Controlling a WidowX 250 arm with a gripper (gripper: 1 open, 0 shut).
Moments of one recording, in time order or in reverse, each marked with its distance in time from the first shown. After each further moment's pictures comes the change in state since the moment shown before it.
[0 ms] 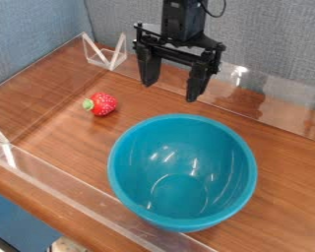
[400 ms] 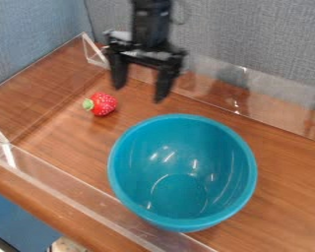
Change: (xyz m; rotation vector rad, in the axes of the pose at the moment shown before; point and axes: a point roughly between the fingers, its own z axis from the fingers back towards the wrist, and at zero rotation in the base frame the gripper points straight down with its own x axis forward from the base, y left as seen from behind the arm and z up) arm -0.003 0.067 -0.023 0.017 0.070 0.129
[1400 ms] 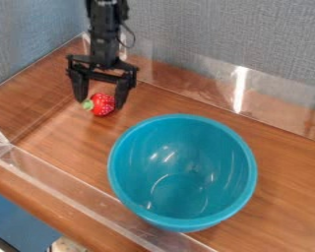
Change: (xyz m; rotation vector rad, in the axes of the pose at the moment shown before) arm 0.039 0.058 -0.059 0.036 0.034 0.227
